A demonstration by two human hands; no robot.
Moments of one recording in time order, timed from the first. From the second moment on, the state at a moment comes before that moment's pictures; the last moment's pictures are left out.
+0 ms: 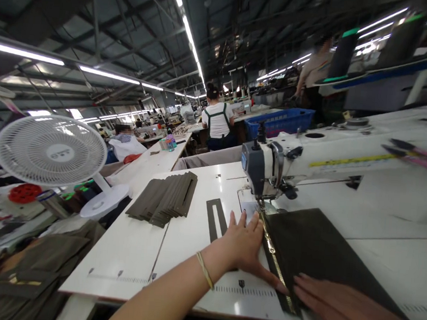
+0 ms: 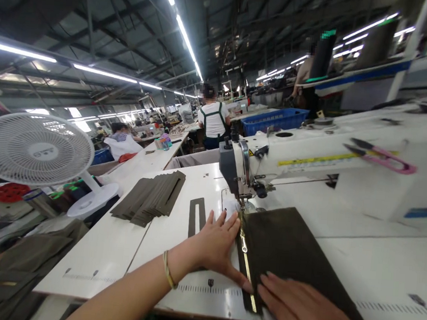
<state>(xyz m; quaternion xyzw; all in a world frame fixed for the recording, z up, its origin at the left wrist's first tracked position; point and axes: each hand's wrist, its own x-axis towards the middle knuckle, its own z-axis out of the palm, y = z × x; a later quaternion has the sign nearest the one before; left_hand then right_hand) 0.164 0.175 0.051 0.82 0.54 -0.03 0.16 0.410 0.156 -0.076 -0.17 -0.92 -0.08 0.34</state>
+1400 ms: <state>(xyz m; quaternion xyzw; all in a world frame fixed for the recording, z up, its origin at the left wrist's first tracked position) 0.112 0.131 0.030 0.79 0.54 0.30 -0.03 0.364 0.237 -0.052 -0.28 -0.92 0.01 0.28</state>
